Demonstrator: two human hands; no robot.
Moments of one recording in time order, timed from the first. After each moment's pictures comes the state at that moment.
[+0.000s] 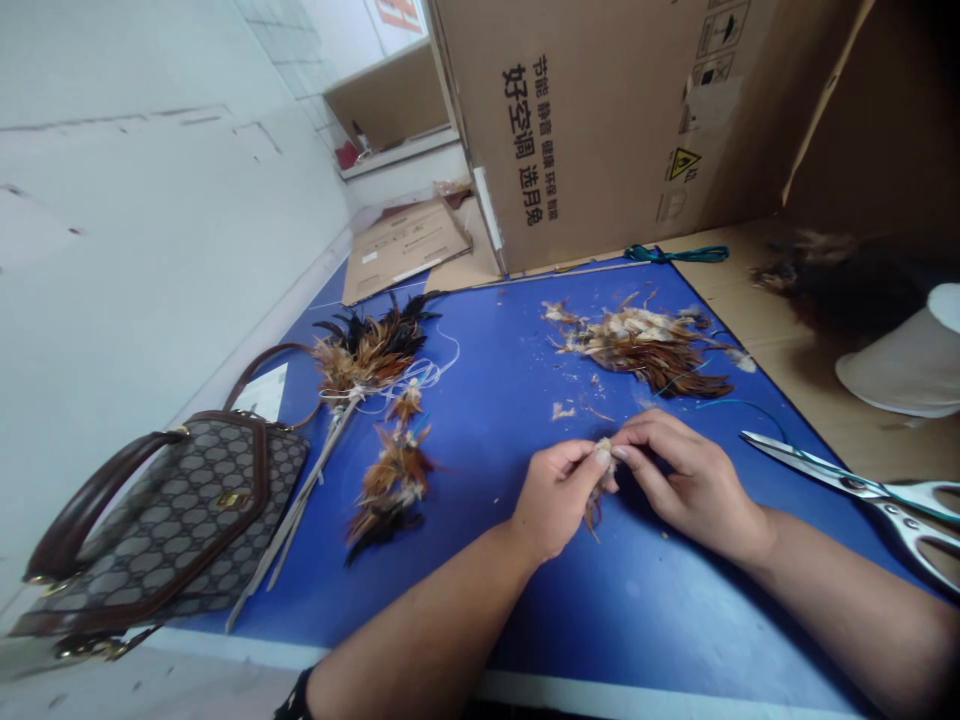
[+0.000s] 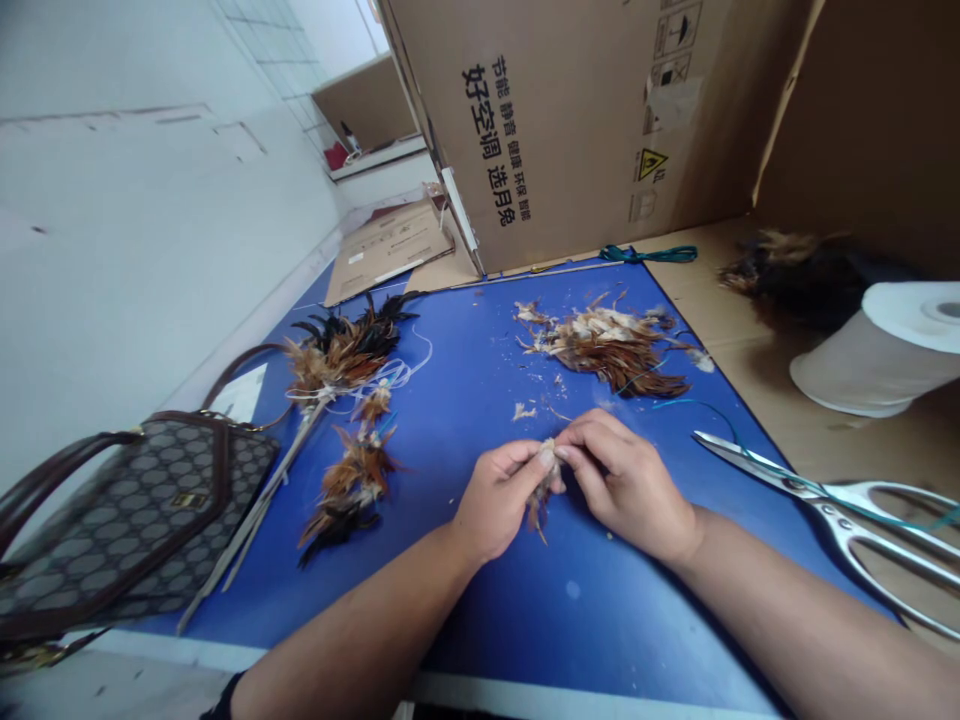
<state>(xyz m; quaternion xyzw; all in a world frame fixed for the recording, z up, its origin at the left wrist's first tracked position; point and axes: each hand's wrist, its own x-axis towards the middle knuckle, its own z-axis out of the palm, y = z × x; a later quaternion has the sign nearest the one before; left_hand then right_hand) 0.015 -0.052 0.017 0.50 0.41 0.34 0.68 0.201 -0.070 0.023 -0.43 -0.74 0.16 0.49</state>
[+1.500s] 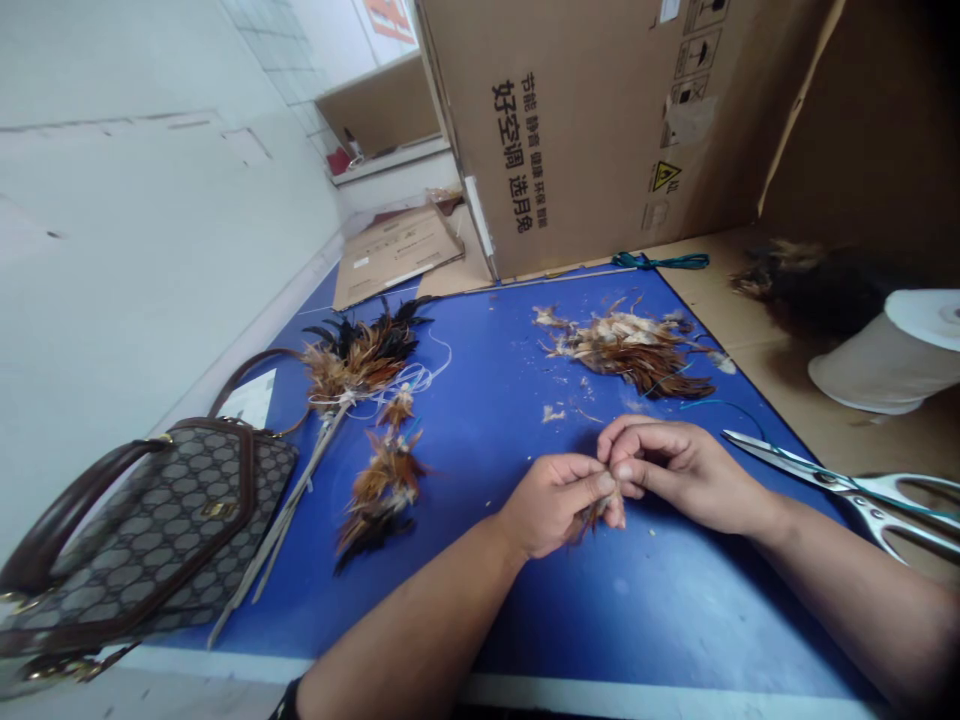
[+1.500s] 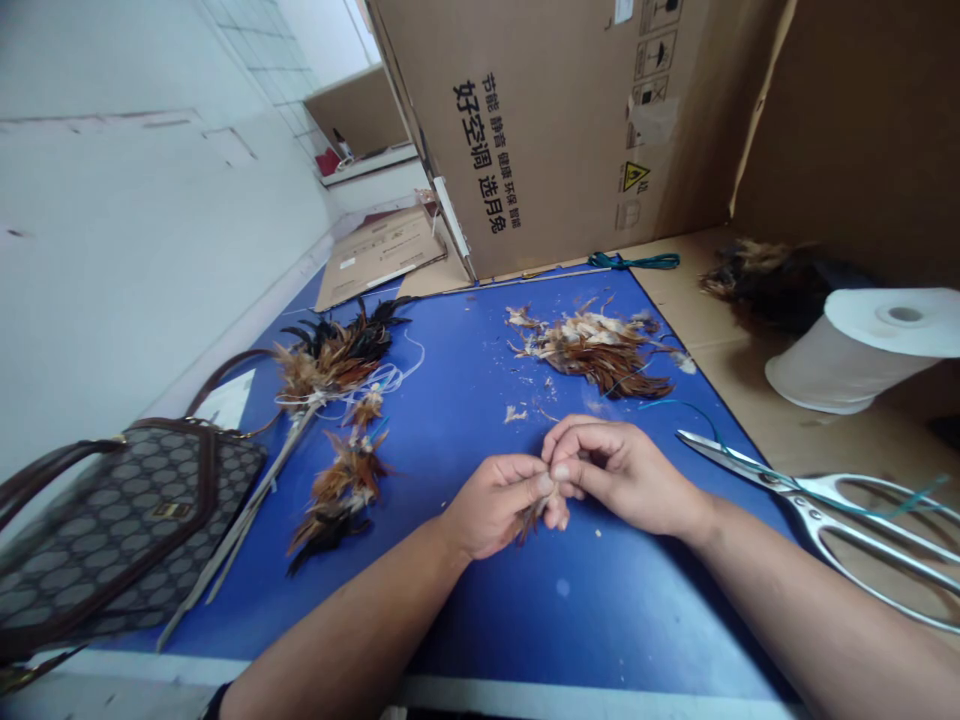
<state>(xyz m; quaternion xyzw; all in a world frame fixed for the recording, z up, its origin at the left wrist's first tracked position) 0.010 -0.048 0.011 0.47 0.25 0.26 0.81 0.217 -0.069 0.044 -0.36 -0.65 0.51 0.43</state>
